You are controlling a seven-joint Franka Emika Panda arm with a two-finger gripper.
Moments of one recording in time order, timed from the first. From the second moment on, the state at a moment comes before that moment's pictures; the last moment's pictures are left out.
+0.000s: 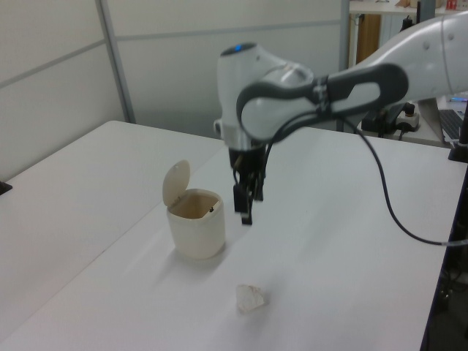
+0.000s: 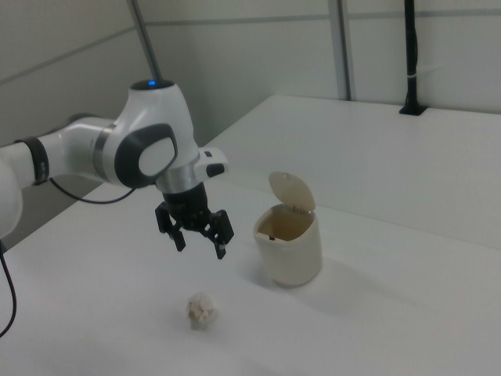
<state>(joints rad) 0.11 0.09 0.00 -1.81 0.03 1.87 -0.15</state>
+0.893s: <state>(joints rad) 0.25 0.28 0.00 -1.95 -0.01 2.08 -0.15</state>
